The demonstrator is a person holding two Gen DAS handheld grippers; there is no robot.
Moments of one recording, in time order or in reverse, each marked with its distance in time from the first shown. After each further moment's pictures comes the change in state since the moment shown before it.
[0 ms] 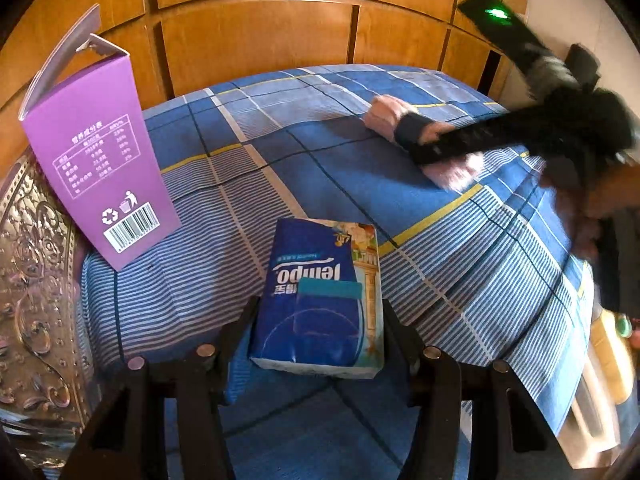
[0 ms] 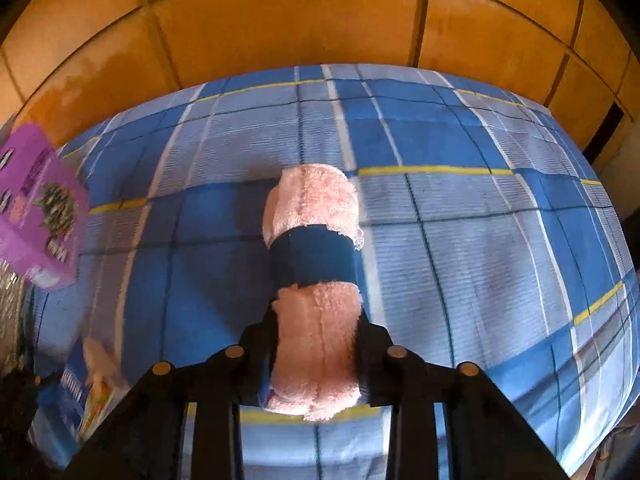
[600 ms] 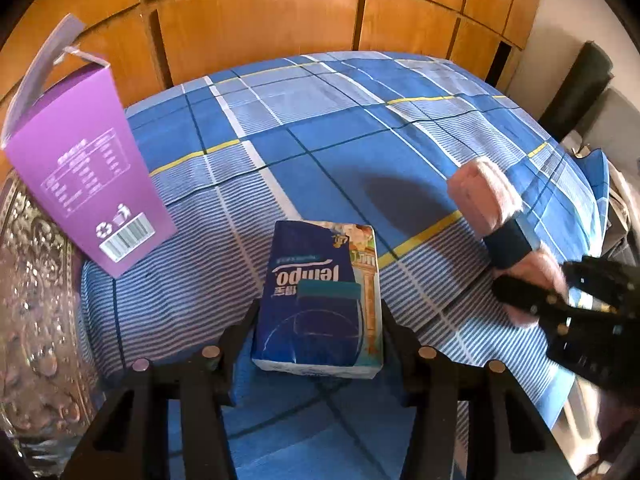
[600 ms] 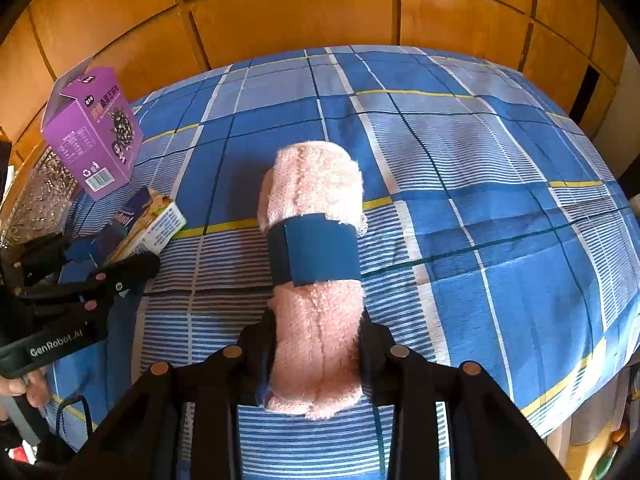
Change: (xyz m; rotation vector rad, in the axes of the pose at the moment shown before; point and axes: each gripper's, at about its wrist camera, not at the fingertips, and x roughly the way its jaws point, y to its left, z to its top) left arm 0.004 -0.005 0.020 -0.021 0.091 0.012; right arm -0.050 0.015 -0.109 0.065 -0.045 0.026
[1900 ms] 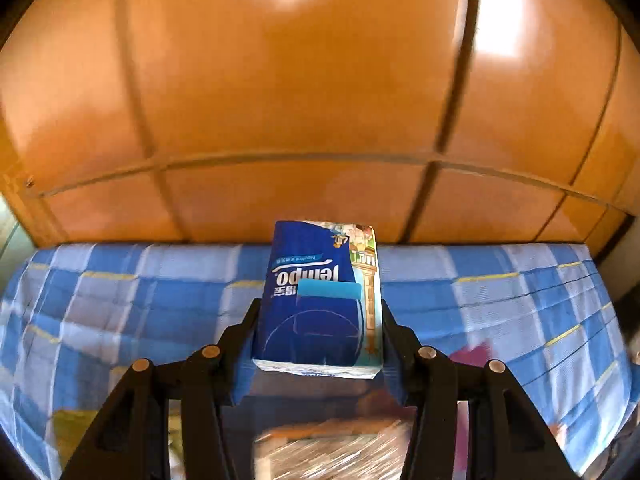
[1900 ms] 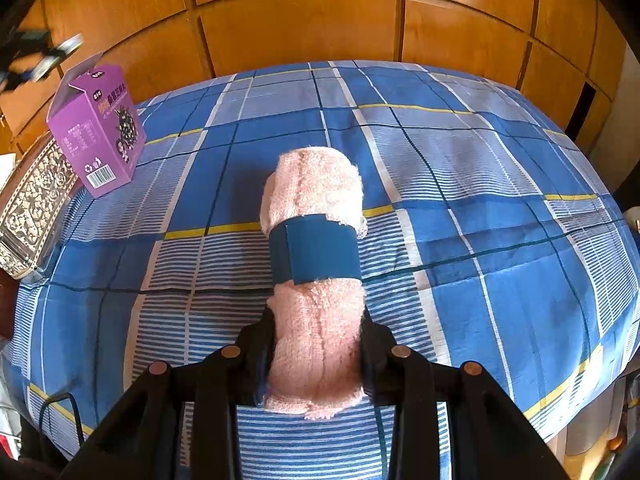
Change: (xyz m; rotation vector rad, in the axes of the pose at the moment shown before) left arm -0.144 0.259 0.121 -0.413 -0.204 0.316; right arm -0.006 0.004 -0.009 -0.037 -0.059 -0.027
